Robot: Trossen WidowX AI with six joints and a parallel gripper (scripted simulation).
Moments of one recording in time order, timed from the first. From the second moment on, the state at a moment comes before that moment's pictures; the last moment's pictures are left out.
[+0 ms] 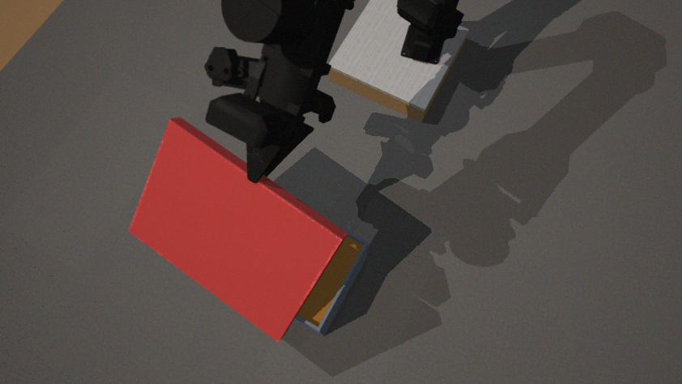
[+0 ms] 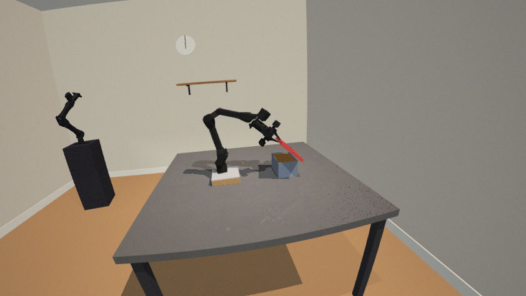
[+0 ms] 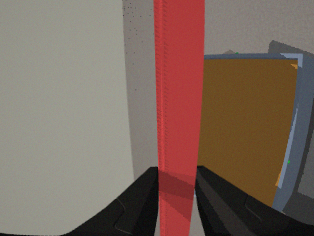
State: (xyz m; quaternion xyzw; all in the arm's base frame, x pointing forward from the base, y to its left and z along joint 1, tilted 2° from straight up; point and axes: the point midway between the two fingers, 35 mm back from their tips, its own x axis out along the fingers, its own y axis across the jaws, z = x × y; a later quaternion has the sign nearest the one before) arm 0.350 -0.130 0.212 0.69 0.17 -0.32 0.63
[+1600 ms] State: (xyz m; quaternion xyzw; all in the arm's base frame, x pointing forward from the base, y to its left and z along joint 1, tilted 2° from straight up) arm 0.317 -0.219 0.208 0.69 0.17 -0.32 0.63
